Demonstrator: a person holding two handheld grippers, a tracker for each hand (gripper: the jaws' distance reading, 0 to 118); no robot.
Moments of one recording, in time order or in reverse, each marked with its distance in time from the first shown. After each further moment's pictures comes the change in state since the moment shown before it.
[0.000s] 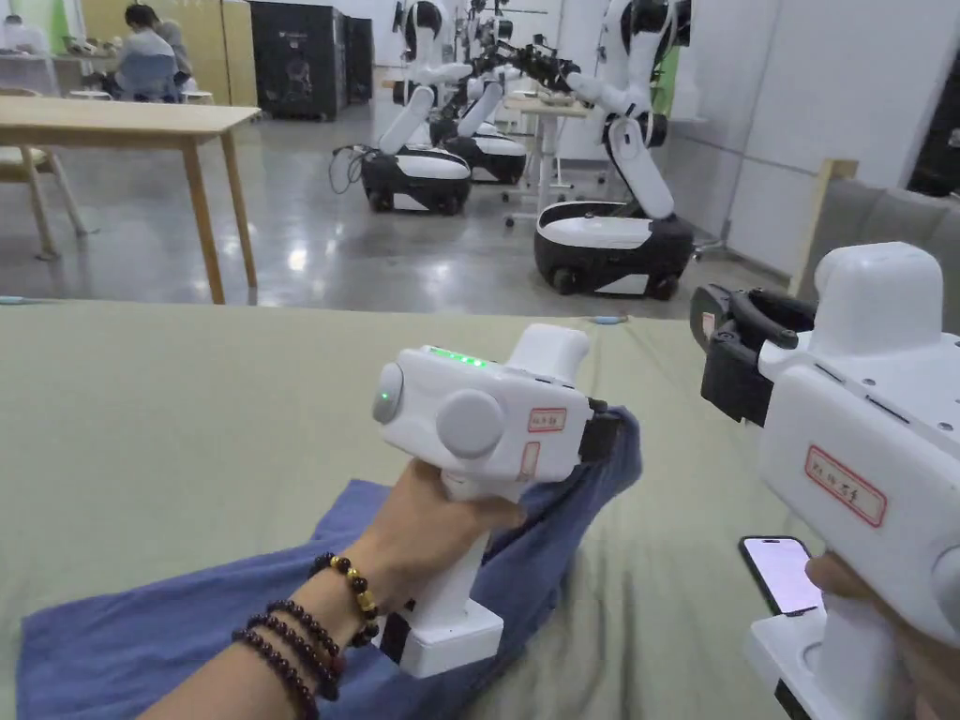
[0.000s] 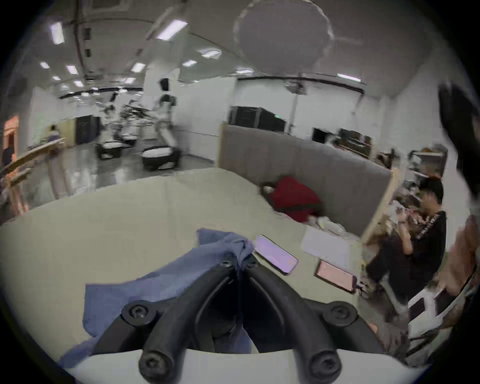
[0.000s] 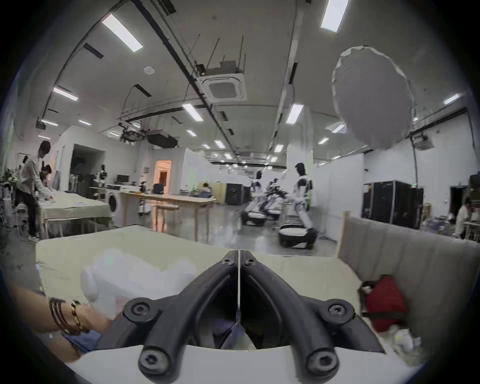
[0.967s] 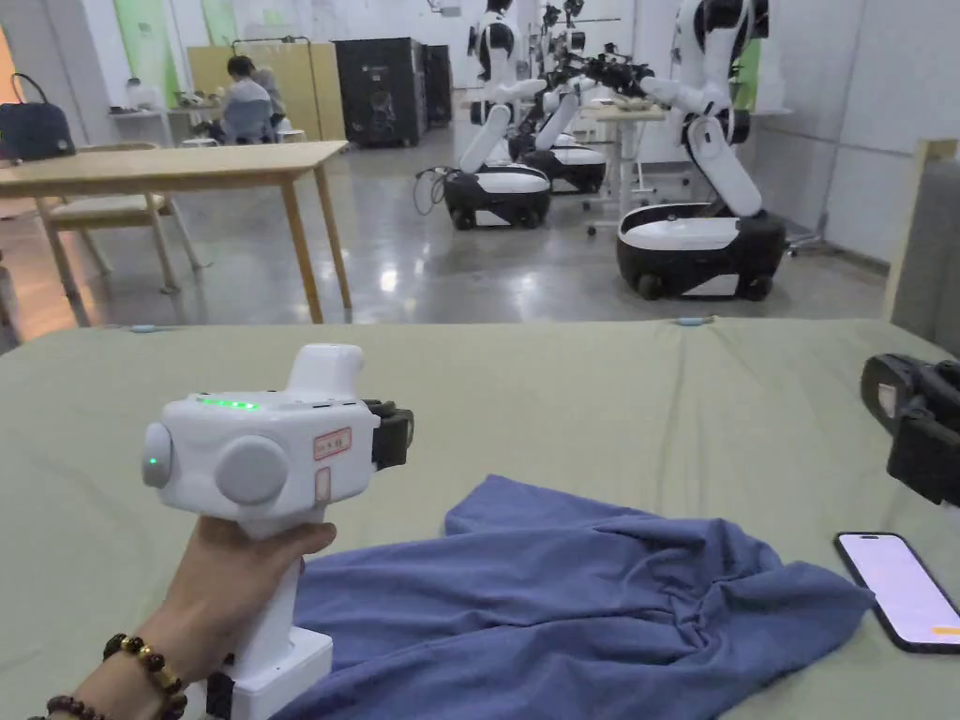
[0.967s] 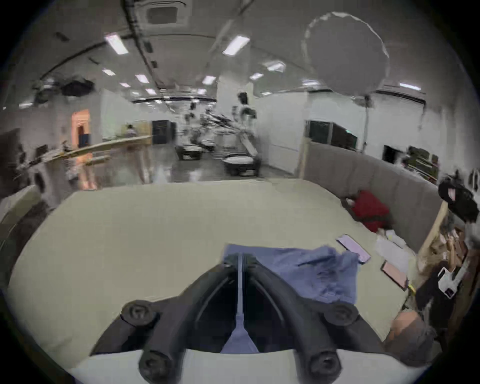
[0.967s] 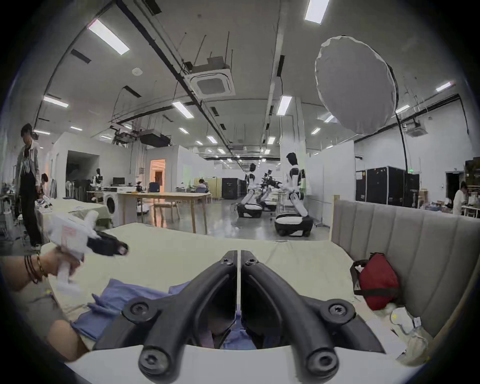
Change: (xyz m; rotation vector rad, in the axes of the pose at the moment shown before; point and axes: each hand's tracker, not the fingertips) left arm -0.099 -0.069 0.194 0.114 0.545 0.165; right arm 0.027 -0.037 0.050 -0.047 0.000 -0.064
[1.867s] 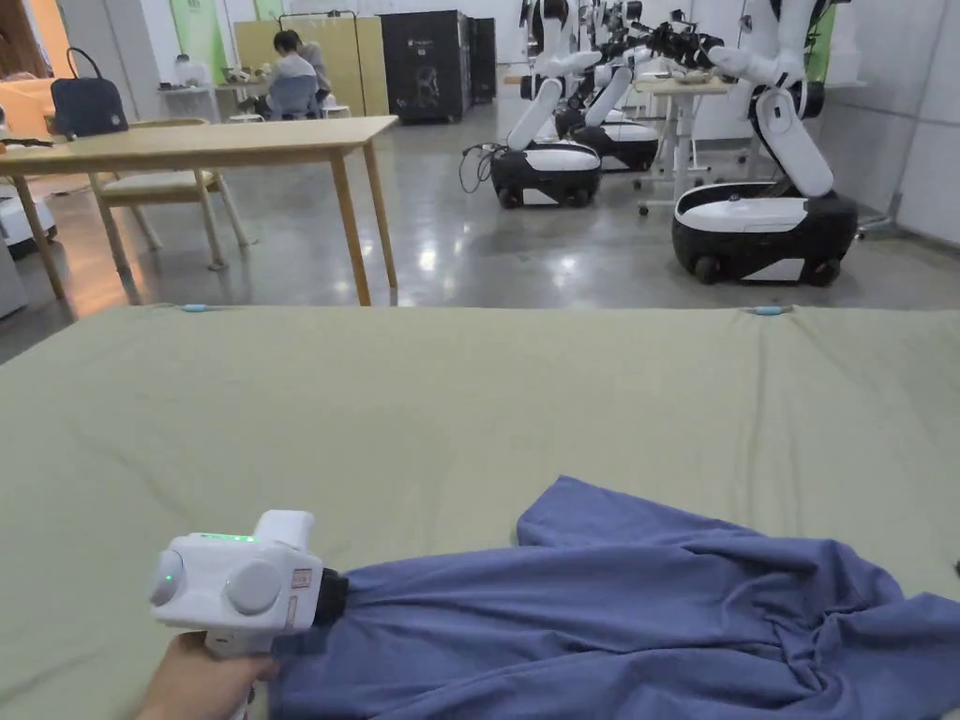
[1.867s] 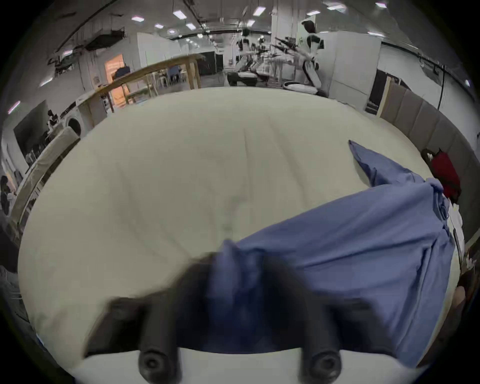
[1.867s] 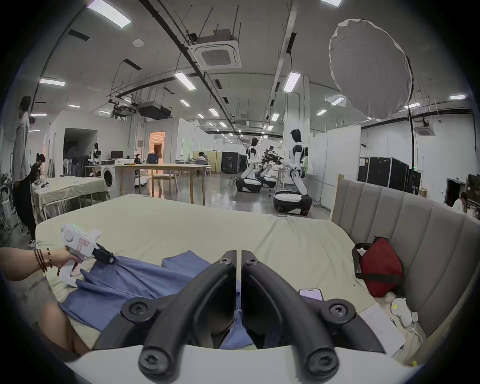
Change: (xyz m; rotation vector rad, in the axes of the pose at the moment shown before) left arm -0.174 -0.128 -0.088 -0.444 0.278 0.082; right arm -0.021 -0.024 -0.039 -0.175 -0.010 0.056
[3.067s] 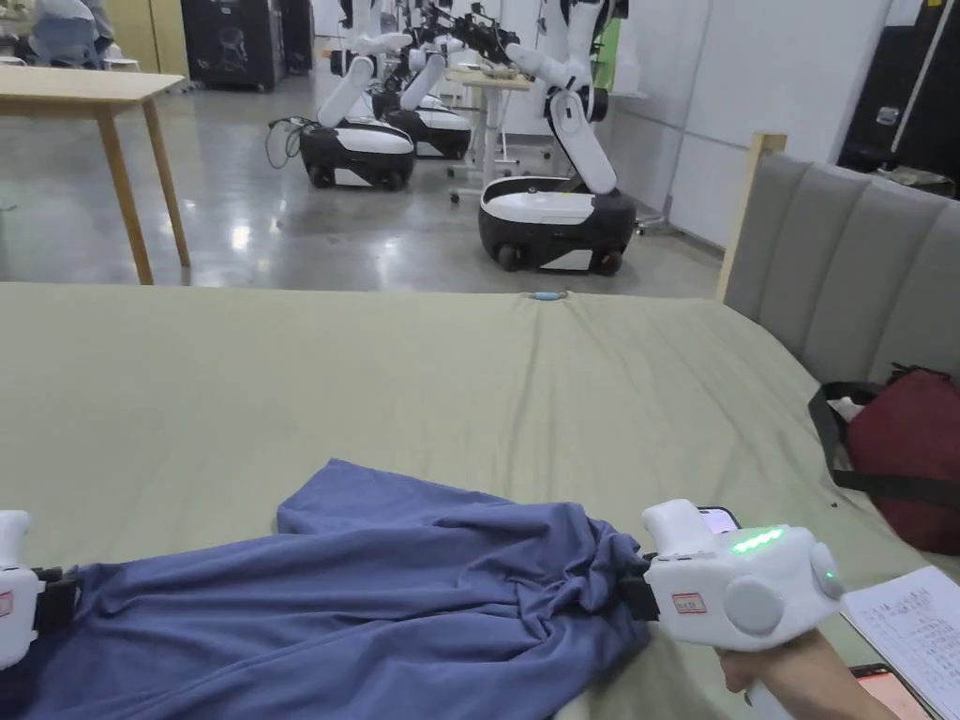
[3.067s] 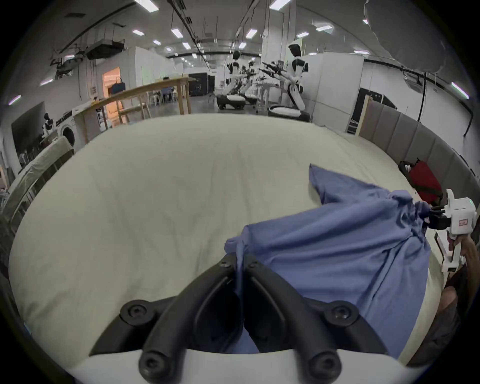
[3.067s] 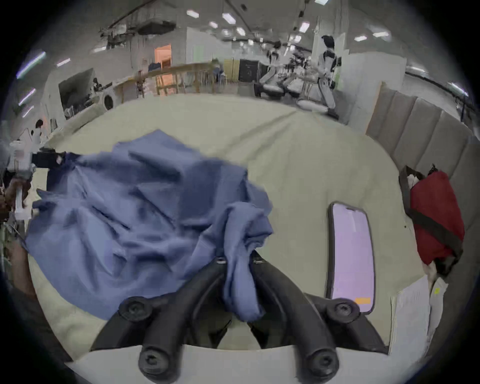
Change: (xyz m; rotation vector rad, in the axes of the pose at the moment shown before) left arm 0.061 -0.016 0.073 0.146 -0.081 0.016; right arm 0.082 -0.143 -0.170 -0.550 0.132 0.052
